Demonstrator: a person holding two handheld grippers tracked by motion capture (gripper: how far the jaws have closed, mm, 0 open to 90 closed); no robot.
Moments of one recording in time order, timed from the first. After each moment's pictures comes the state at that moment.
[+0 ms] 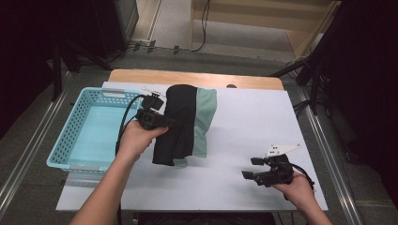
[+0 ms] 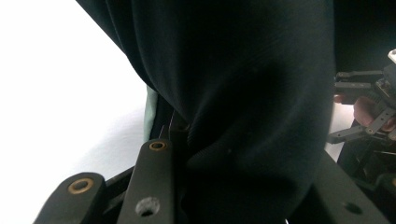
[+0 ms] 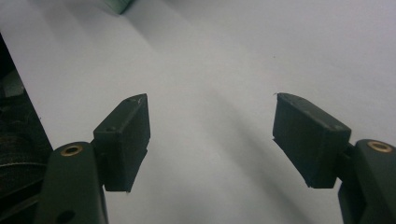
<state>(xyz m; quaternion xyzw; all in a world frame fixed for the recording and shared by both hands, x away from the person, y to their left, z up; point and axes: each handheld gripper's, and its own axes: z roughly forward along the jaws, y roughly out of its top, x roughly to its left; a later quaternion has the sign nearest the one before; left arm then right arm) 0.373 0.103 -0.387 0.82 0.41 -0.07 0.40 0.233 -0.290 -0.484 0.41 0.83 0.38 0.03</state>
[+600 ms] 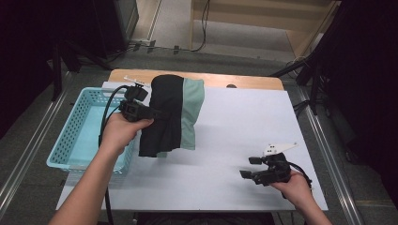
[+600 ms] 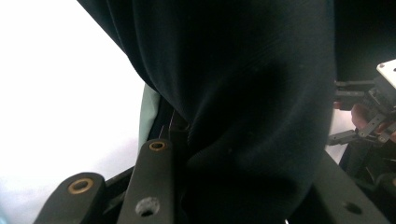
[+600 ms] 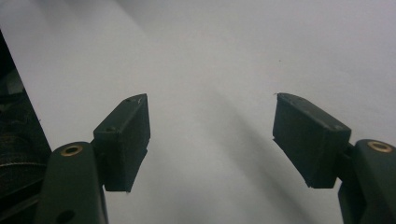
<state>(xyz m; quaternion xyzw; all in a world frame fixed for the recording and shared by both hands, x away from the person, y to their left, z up) 0.380 0.138 -0.358 0.81 0.42 -0.05 0.40 0.237 -0.285 -0.485 0.40 0.83 0.38 0.02</state>
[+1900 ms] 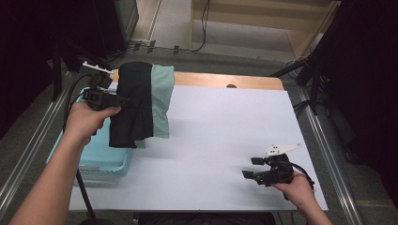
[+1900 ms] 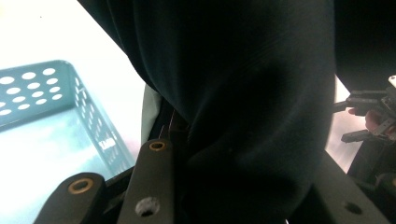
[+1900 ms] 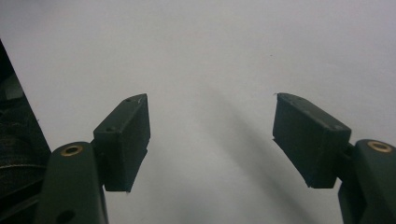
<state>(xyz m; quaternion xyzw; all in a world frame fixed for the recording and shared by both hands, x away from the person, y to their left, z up) 0.398 0.218 -0.335 0.80 0.44 -0.03 0.40 0.234 -0.292 -0.486 0.41 0.83 0.38 0.02</state>
